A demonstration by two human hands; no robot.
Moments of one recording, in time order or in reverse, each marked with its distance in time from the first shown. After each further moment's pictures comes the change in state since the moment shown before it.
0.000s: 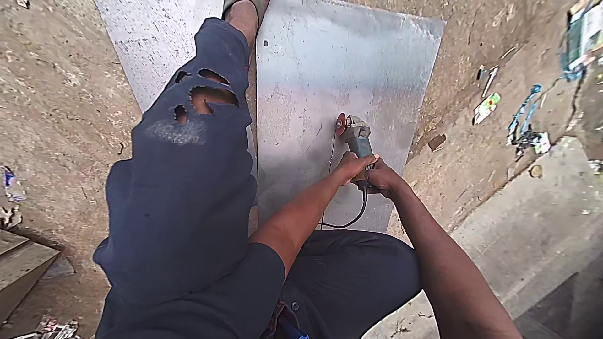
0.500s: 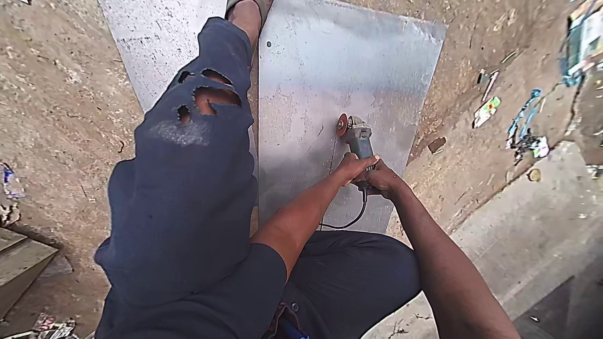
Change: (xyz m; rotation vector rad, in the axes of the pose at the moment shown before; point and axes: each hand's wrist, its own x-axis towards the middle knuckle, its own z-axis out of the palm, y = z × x) left_hand 0.003 0.001 -0.001 0.004 -0.004 0.004; right_hand -0.003 -0.006 0.001 -0.001 0.001 0.006
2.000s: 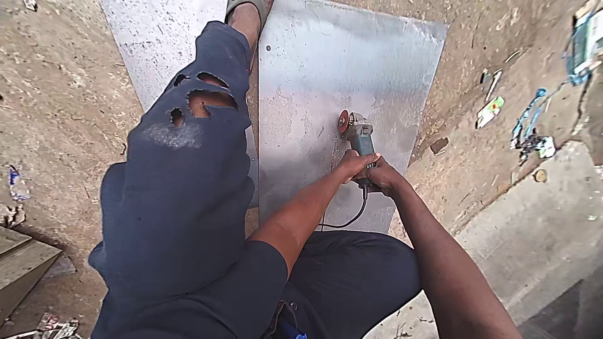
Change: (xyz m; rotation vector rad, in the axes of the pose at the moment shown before) left_hand 0.009 0.008 -0.004 0.037 -0.001 0.018; right_hand 0.010 -0.004 -0.003 0.009 -0.001 -0.029
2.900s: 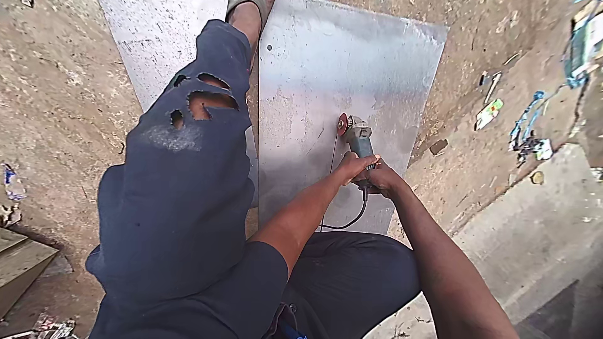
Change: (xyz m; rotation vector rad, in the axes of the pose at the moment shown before) left_hand 0.004 -0.006 0.001 -0.012 0.012 -0.026; right_hand 0.002 0.002 0.000 -0.013 -0.005 0.006
